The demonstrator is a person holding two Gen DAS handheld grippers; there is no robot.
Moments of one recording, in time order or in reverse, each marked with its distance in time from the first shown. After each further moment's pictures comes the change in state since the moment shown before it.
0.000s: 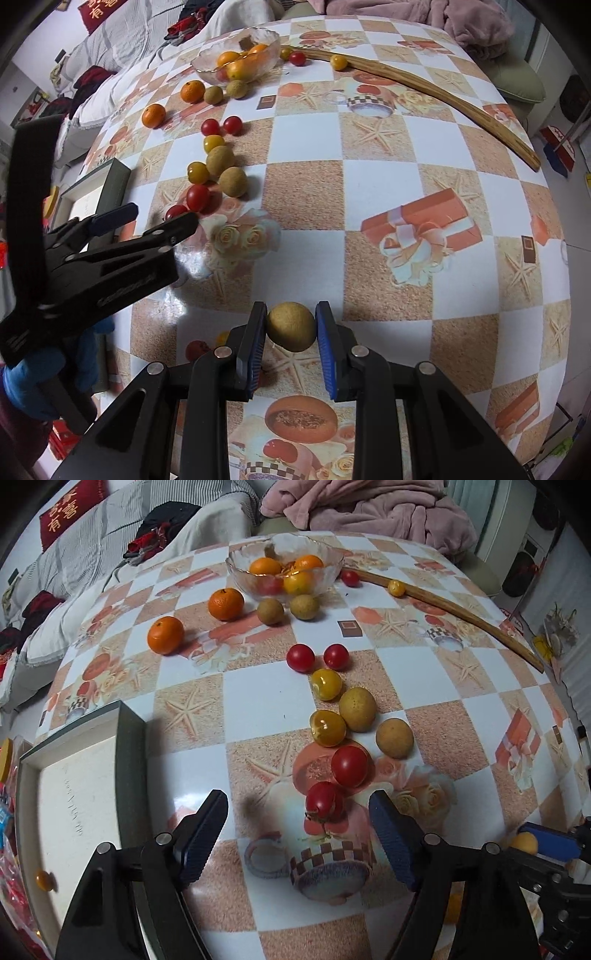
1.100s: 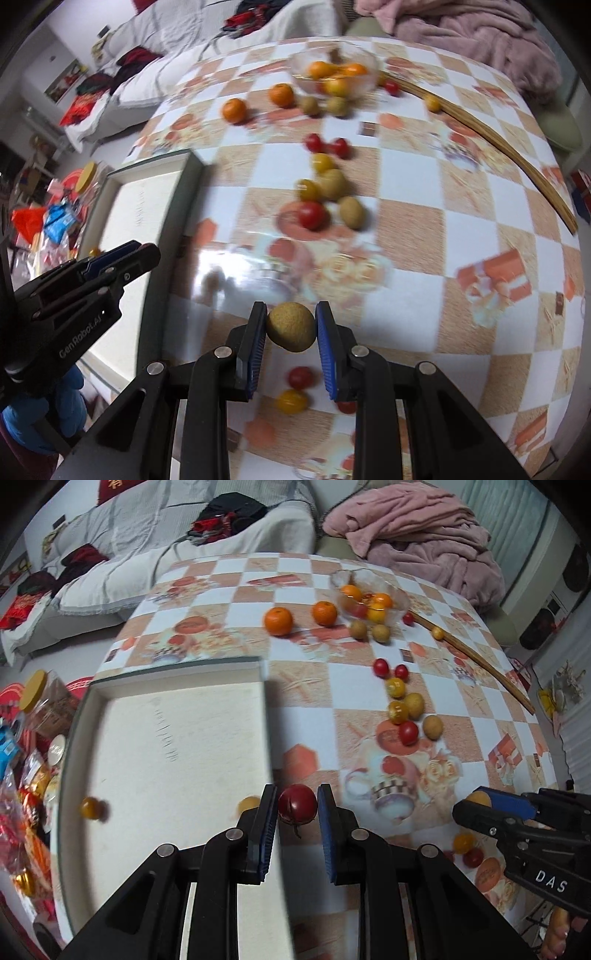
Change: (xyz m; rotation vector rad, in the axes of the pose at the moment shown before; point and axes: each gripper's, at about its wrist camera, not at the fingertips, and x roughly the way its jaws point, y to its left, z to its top) left arm -0.077 0.089 -0.054 -0.212 -0.045 -0.010; right arm -0.006 0.089 0.015 -0.165 -0.019 0.080
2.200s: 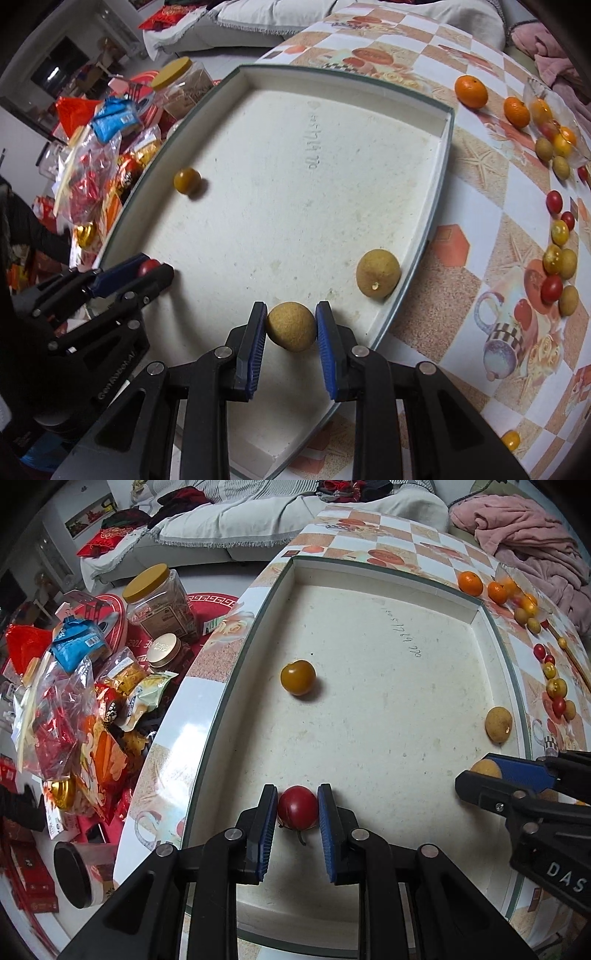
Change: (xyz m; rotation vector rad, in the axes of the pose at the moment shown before) left arm 0.002 0.137 -0.079 -0.233 0.107 0.264; right arm 0.090 0.170 0.000 -0.355 0.160 0.101
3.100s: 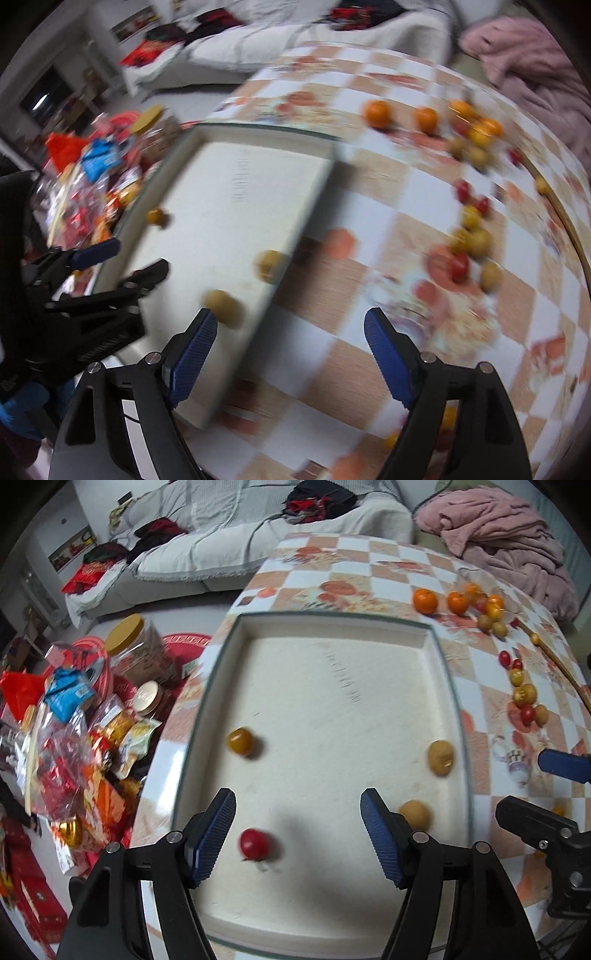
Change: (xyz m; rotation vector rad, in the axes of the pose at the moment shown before) left arm -0.032 -0.046 0.028 0.112 -0.078 -0.024; right arm -0.066 -0.057 -0.027 0.108 -0.138 -0.076
